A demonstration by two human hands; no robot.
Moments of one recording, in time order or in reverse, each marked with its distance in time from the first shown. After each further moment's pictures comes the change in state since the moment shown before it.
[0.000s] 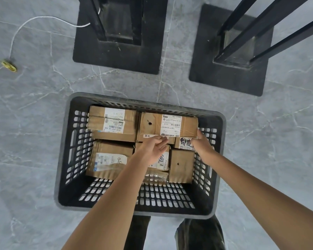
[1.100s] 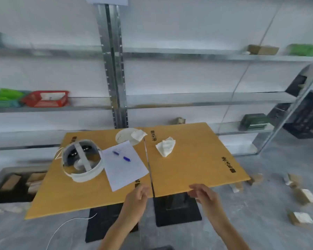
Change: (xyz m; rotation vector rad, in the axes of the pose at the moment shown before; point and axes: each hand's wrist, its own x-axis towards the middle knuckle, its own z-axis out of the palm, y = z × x) left_hand -0.648 0.040 0.284 1.449 -0.114 1.261; right_hand -0.580 -0.231 -0.331 0.514 0.434 -0.715
